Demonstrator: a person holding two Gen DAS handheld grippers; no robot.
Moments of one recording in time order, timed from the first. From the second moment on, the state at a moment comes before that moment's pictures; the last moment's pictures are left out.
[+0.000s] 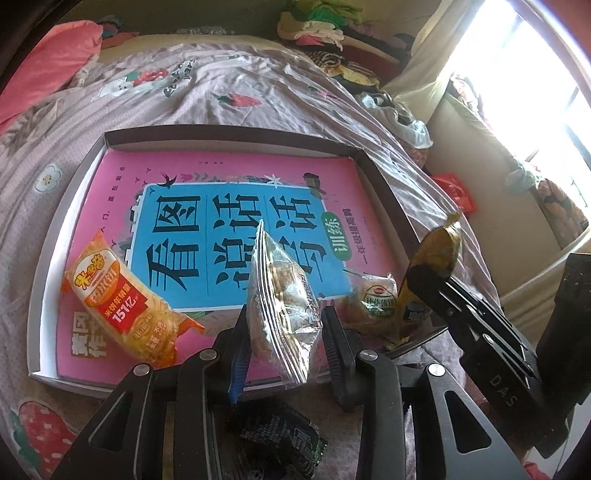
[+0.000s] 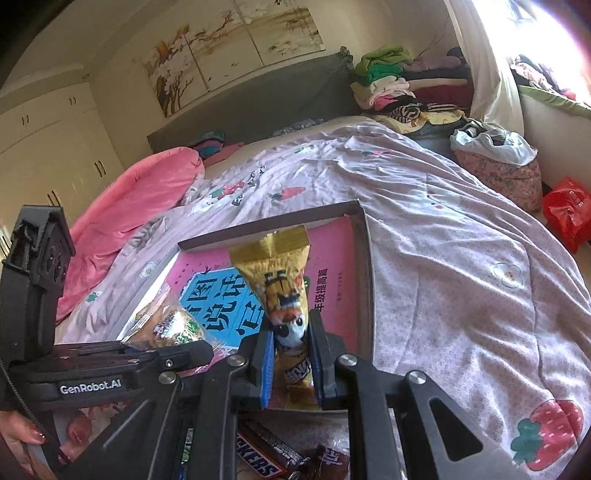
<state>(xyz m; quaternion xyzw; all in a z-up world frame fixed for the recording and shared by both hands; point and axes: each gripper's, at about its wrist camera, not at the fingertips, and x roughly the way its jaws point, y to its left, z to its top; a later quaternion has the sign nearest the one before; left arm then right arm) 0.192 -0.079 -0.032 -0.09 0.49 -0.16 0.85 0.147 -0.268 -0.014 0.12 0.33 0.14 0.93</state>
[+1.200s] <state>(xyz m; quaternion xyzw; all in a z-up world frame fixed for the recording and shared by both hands) 0.199 -0.062 -0.038 -0.12 0.50 -0.15 0.85 0.139 -0.265 -0.018 0.11 0.34 0.13 0.92</state>
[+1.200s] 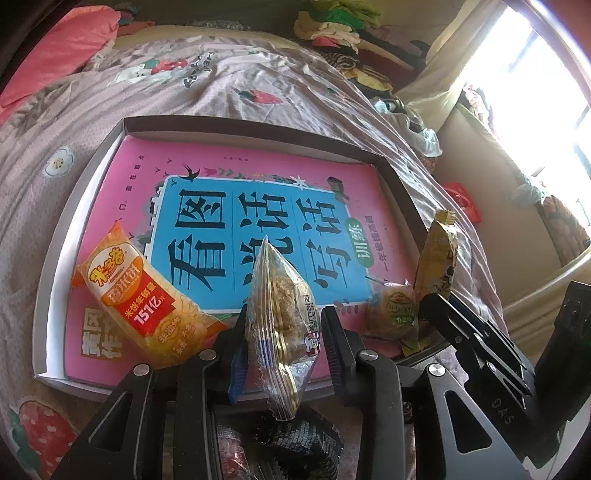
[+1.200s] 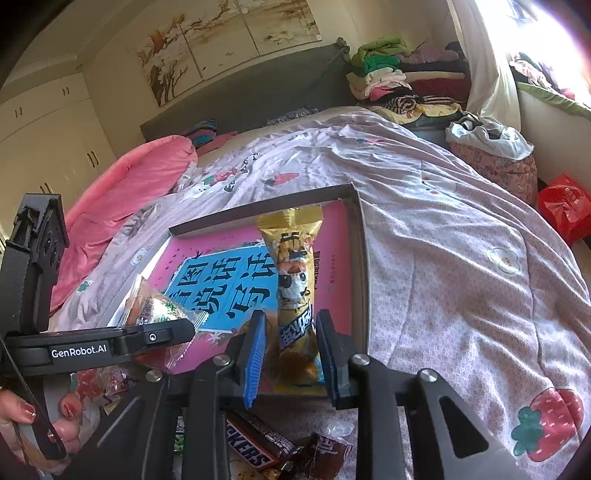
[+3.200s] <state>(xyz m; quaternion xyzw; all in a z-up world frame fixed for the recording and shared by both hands) 0.162 0.006 0.015 -0.17 0.44 -0.12 0.88 0.126 -0.282 0.002 0.11 0.31 0.10 0.94</state>
